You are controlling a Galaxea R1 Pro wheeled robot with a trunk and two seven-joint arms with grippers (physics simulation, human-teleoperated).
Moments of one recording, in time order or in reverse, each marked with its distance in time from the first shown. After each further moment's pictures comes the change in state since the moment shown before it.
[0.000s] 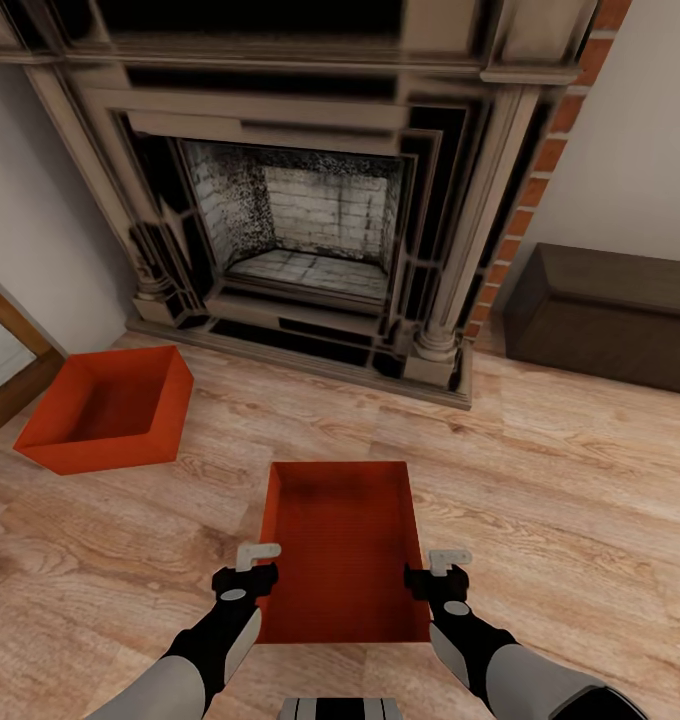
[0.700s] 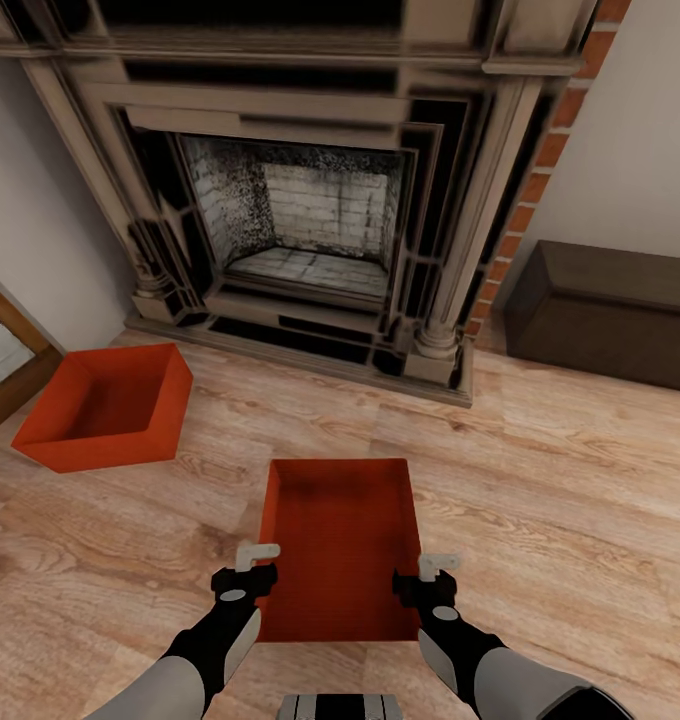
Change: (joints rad) left arm 0.000 0.001 -0.001 0.001 0.001 0.000 0.003; right arm 0.001 0.039 0.000 0.025 0.000 -0.001 0.012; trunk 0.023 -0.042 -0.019
